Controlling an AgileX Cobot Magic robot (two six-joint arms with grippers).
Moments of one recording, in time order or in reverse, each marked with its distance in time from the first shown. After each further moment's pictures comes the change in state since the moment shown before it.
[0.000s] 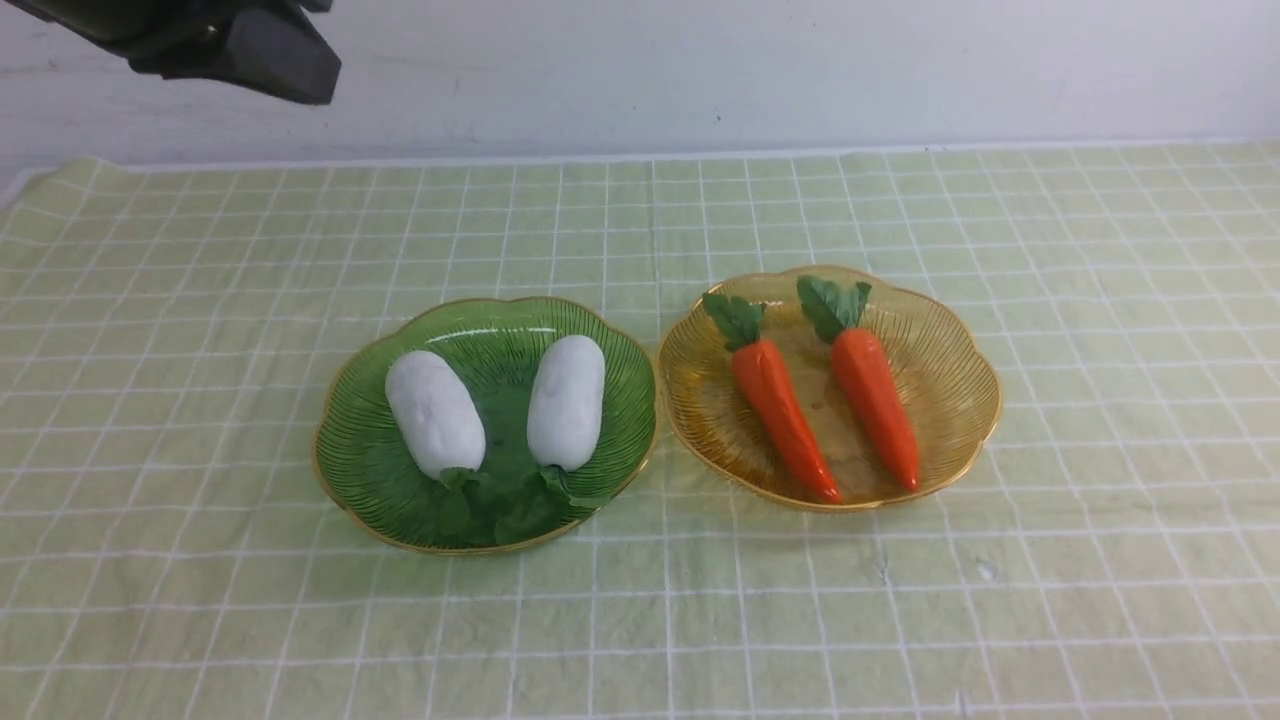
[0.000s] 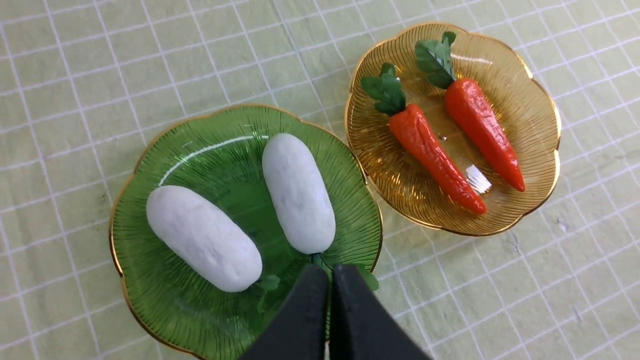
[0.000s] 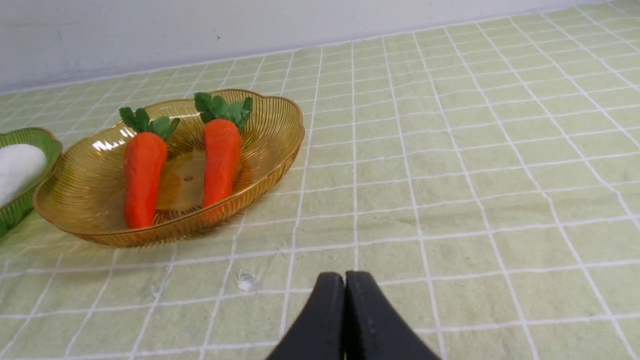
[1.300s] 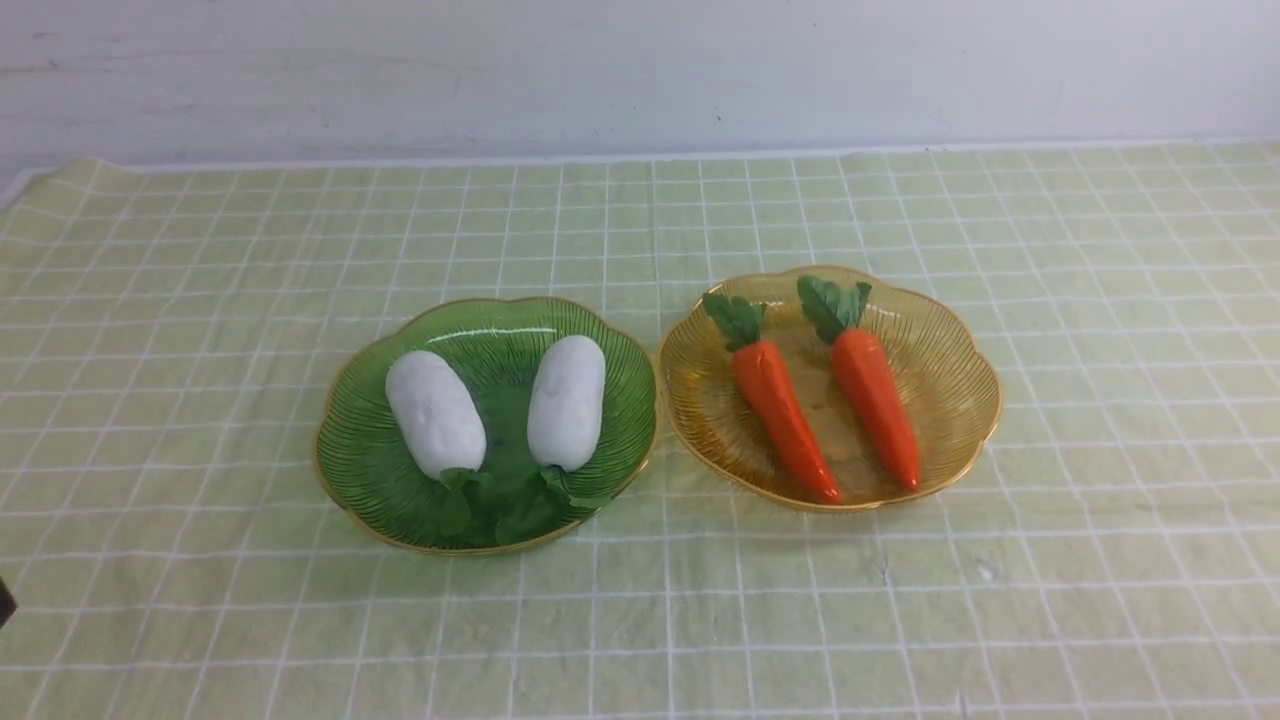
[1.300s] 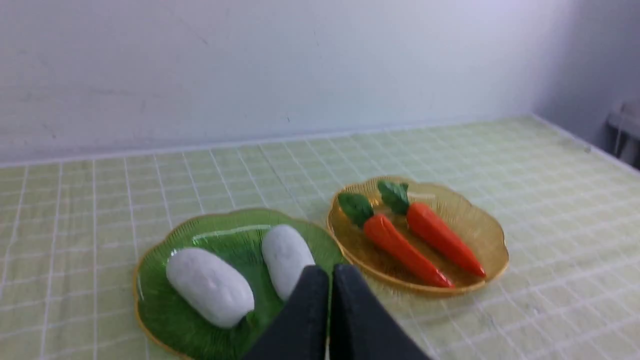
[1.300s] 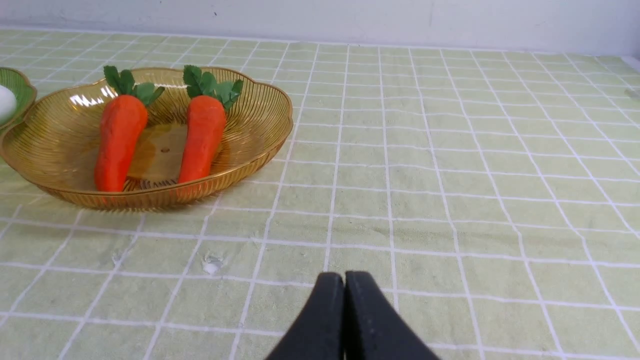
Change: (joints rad) right arm -0.004 0.000 0.000 -0.001 0.001 -0.193; left arm 0.000 -1.369 1.280 -0.142 -0.705 0.086
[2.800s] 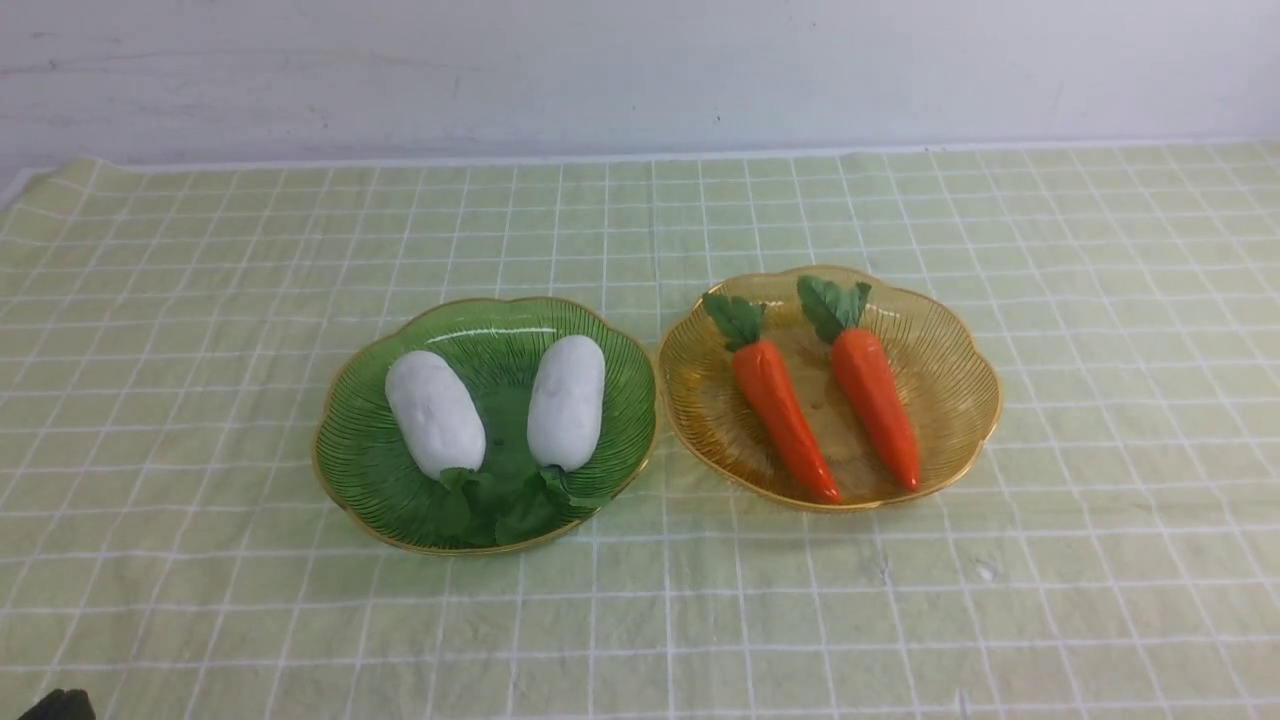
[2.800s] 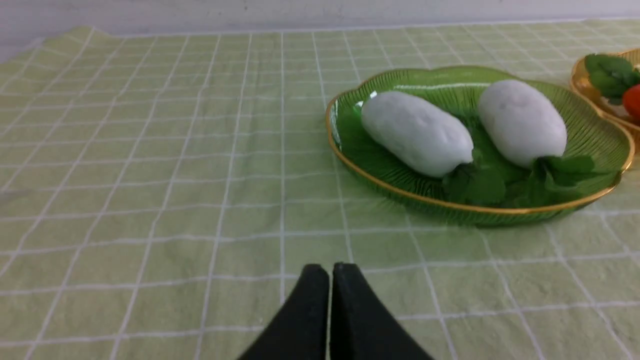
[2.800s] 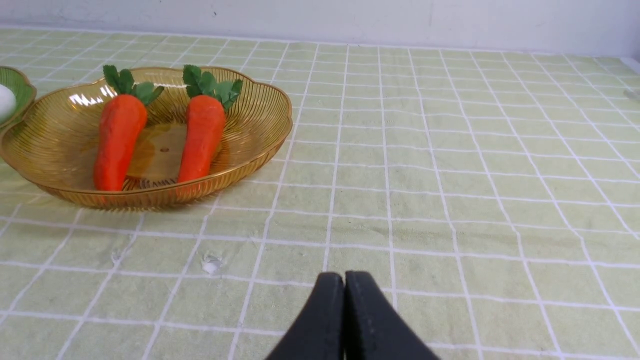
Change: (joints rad) right arm 0.000 0.000 0.000 0.000 0.000 -0.003; left arm 0.075 -0.112 0.520 0.442 -0.228 -0.255
